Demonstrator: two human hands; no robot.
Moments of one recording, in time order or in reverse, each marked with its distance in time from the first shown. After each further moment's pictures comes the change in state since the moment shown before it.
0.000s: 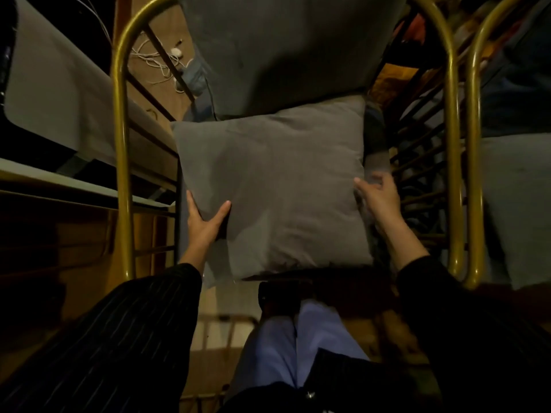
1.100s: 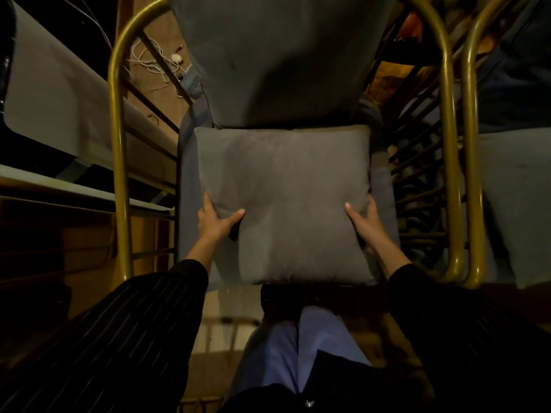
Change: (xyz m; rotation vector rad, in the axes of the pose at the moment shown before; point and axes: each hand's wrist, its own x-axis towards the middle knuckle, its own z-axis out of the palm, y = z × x) left_hand 0.005 0.014 0.023 0.255 -0.079 0.000; right_hand 0.011 0.071 0.004 0.085 -0.132 -0.085
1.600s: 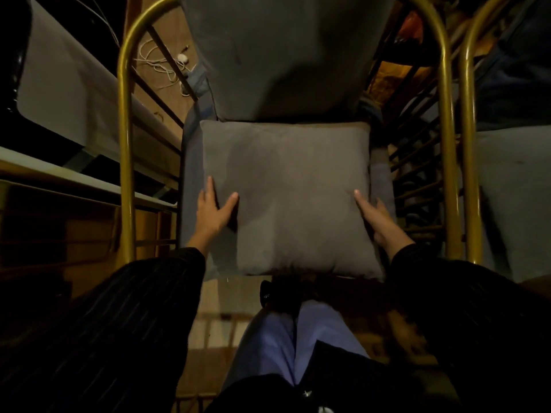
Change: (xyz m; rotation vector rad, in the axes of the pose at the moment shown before) left_hand -0.010 -0.008 -0.006 0.075 0.006 0.169; right_hand 0.013 0.009 -0.017 0.169 0.019 0.157
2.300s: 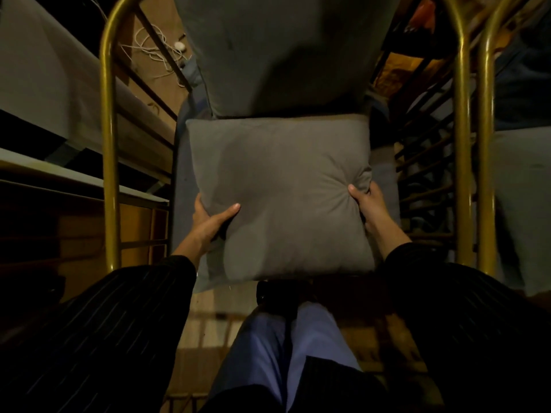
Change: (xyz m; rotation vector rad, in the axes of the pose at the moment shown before) left_hand 0.019 -0.030 0.018 -0.437 -0.055 -0.250; right_hand 0.035 -0.014 0.024 -0.020 0.024 -0.113
